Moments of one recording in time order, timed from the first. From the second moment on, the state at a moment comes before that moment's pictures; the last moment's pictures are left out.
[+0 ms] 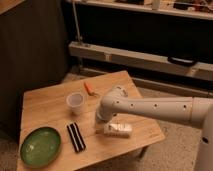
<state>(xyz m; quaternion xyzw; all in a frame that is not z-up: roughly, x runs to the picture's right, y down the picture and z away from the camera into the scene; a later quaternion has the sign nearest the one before) -0.070 0.146 0.757 0.22 -0.28 -0.93 0.09</state>
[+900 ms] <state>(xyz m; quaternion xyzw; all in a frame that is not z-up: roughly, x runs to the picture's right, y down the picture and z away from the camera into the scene) -0.057 0.157 0.777 0.16 -0.29 -0.94 0.07</state>
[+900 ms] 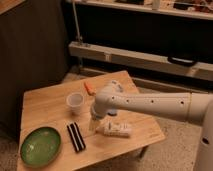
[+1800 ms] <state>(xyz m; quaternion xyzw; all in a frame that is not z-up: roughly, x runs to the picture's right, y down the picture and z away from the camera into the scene) -0.028 0.203 0.820 0.13 -0.33 -0.93 0.09</state>
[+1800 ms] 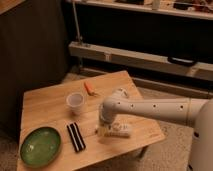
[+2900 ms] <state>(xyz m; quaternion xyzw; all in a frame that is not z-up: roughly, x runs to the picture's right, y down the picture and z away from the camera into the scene) -0.057 0.205 0.813 0.13 -0.35 -0.93 0.05</state>
